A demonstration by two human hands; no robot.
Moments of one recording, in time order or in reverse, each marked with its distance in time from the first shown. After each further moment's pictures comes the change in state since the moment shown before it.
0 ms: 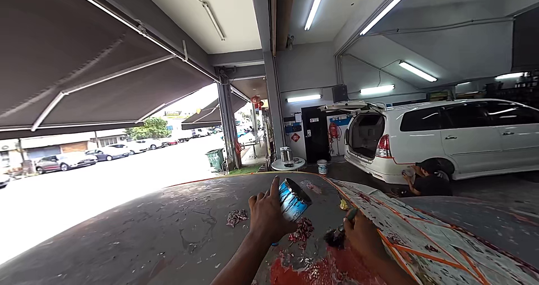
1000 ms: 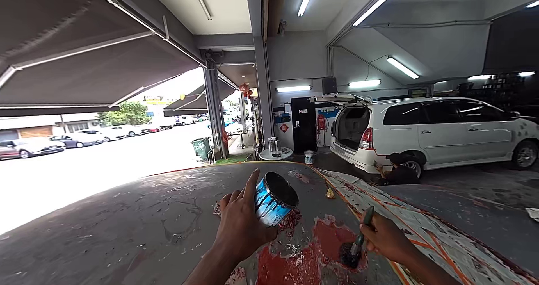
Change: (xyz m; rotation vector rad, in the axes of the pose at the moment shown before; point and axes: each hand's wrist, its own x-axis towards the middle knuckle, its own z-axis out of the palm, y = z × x) left_hand -0.051 -0.030 -0.017 -0.114 0.149 0.108; right_hand -0.029 0.048 -0.080 0.133 -0.315 0.038
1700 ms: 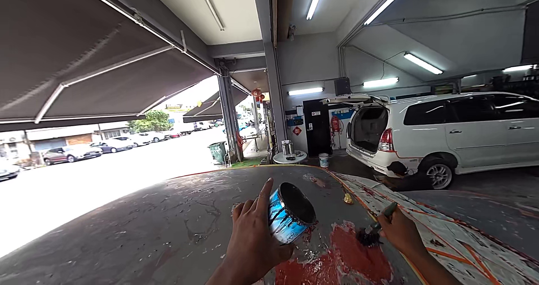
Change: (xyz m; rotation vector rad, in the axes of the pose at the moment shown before) left_hand -0.026 0.001 -0.016 0.009 0.017 0.036; right_hand 0.063 0.026 0.029 -0.004 0.402 0.064
